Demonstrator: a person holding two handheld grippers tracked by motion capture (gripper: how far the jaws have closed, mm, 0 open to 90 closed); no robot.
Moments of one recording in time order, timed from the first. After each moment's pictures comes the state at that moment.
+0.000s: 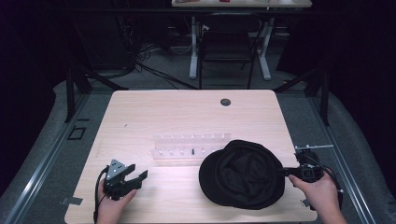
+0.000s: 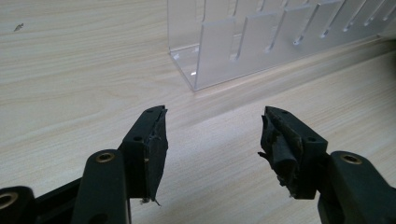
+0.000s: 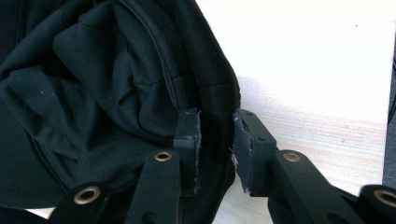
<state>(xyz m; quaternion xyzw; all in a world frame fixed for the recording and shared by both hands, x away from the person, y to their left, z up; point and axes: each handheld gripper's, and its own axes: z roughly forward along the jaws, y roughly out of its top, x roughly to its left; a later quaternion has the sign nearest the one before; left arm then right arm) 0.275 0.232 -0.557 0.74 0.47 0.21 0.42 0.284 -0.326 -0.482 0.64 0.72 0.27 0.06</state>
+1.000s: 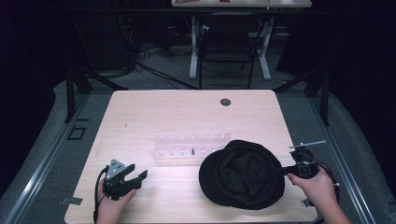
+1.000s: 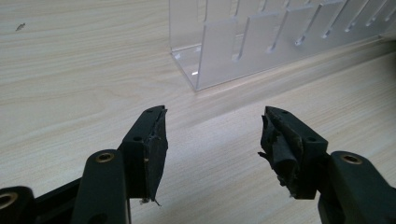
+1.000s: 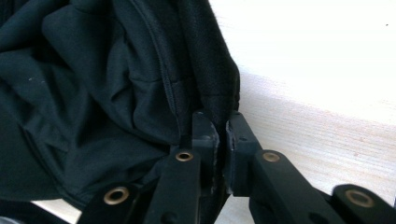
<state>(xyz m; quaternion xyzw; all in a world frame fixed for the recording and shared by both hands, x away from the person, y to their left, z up) 0.275 0.233 -0.557 0.74 0.48 0.21 0.42 0.299 -0.325 -0.492 0.62 0.74 0.26 0.03</state>
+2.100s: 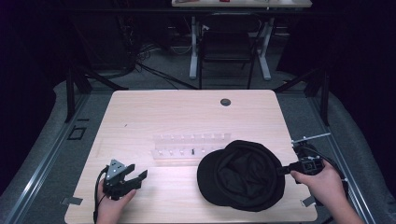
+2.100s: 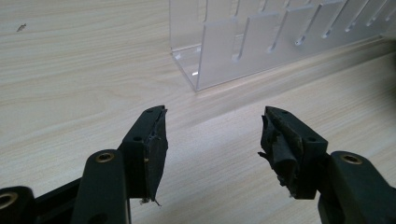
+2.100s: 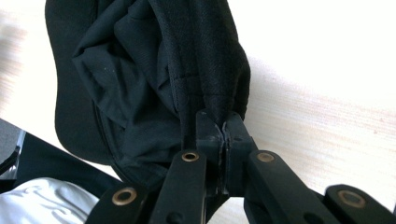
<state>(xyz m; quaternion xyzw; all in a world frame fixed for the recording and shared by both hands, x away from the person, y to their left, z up) 0.275 0.233 -0.557 0.74 0.48 0.21 0.42 0.291 -0.315 -0.447 0.61 0.75 0.24 -0.02</state>
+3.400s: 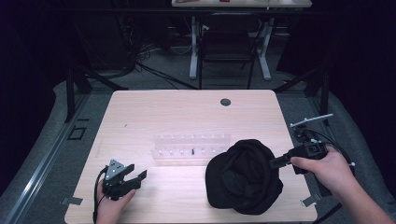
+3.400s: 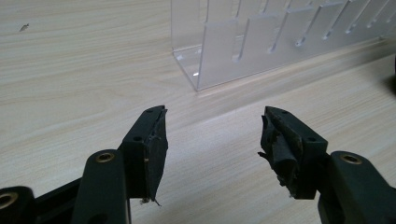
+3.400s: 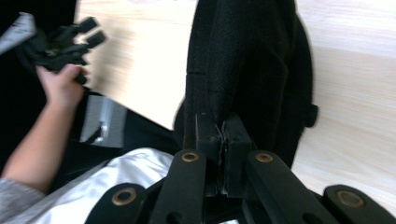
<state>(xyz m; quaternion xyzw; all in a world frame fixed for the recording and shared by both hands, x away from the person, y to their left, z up) 0.274 0.234 -0.557 0.74 0.48 0.21 0.42 0.291 -0.288 -0.372 0.61 0.73 0.27 -0.15</state>
